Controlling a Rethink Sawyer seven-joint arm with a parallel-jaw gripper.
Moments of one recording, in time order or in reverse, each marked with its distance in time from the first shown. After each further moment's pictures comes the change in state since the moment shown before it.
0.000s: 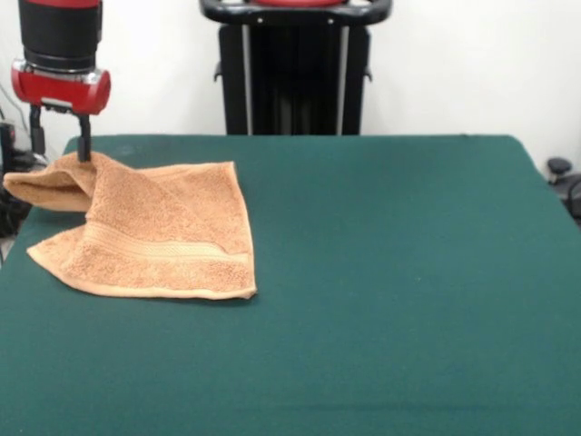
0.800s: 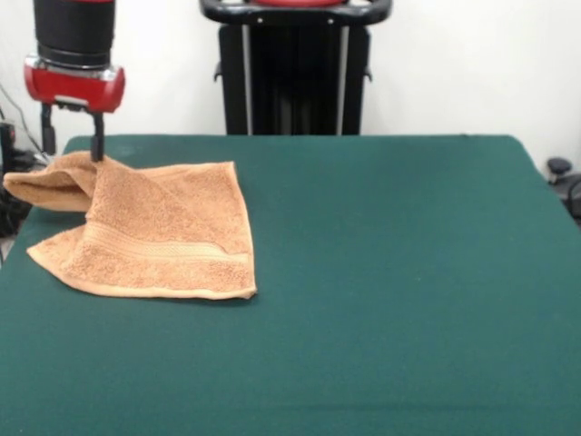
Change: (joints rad) arm 0.065 -0.026 0.000 0.005 -0.001 0.000 0.000
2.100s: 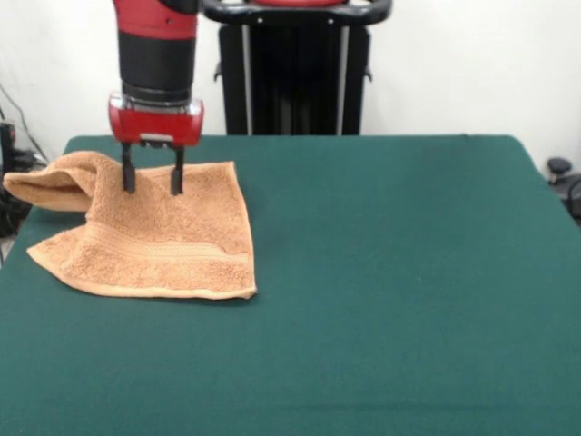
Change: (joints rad) arm 0.140 0.090 -0.005 0.008 0.018 -0.085 0.000
